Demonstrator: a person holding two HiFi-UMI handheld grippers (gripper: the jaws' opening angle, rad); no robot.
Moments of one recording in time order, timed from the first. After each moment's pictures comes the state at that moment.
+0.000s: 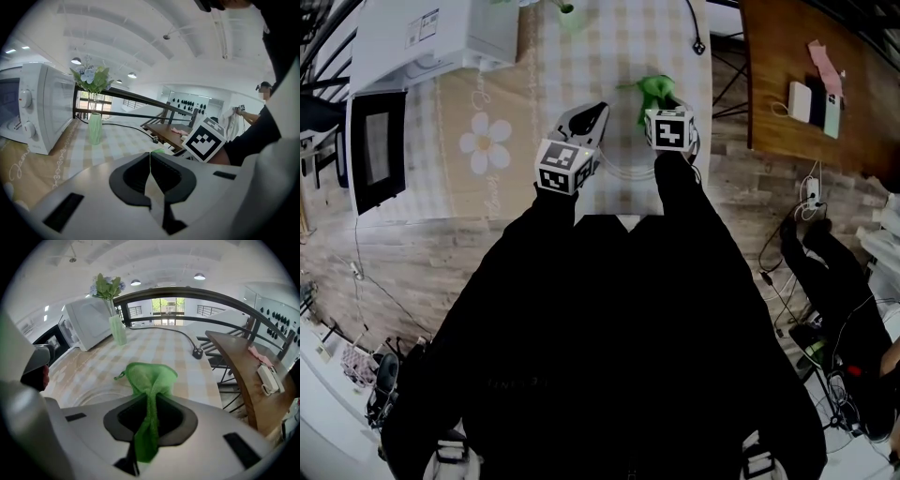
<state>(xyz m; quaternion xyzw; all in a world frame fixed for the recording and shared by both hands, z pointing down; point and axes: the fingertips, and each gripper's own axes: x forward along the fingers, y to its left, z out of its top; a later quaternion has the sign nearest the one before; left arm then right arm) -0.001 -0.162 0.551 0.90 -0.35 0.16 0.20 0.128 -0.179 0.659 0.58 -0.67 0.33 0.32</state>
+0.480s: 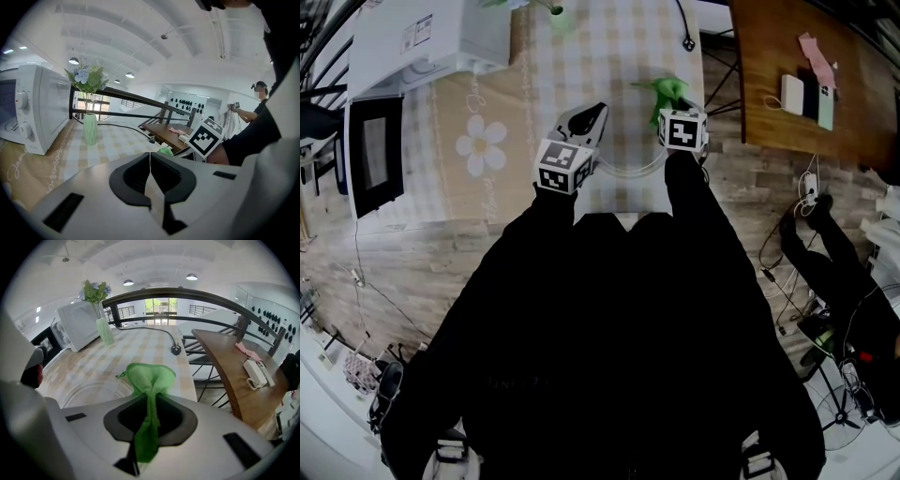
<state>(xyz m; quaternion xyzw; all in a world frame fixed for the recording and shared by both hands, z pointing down) 0.013 -0.154 0.549 0.91 -0.34 0.16 0.19 0.184 -0.163 0.660 0.61 -0.64 0.33 0.32</state>
